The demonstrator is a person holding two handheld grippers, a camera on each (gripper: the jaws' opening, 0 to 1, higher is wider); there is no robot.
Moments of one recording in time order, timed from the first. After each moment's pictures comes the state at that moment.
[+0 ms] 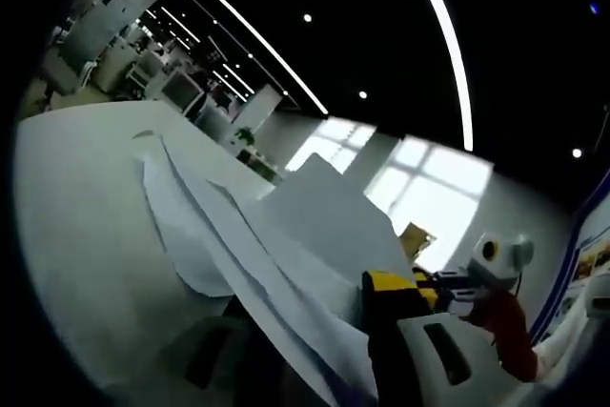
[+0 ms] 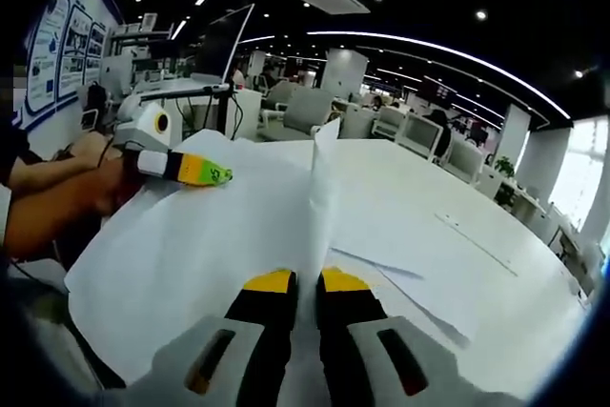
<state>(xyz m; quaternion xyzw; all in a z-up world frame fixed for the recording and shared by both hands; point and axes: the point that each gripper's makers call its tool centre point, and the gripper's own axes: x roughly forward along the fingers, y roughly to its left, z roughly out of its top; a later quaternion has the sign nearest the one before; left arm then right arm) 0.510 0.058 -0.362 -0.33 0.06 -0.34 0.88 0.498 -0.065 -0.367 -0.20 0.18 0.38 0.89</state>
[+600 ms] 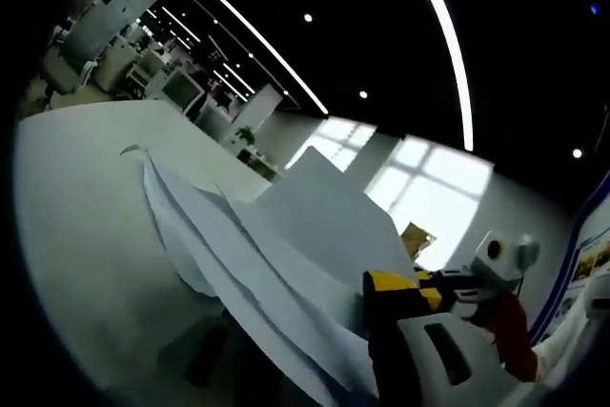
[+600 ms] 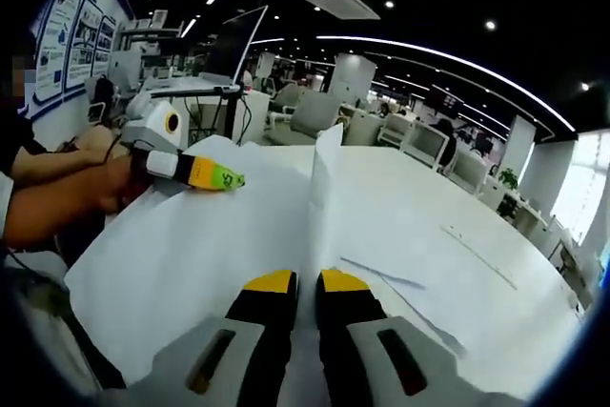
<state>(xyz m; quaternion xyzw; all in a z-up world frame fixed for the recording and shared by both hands) 0.510 0.058 -0.362 -0.33 0.06 -0.34 0.88 0.494 -0.054 -0.364 -0.21 0.16 0.39 0.88</state>
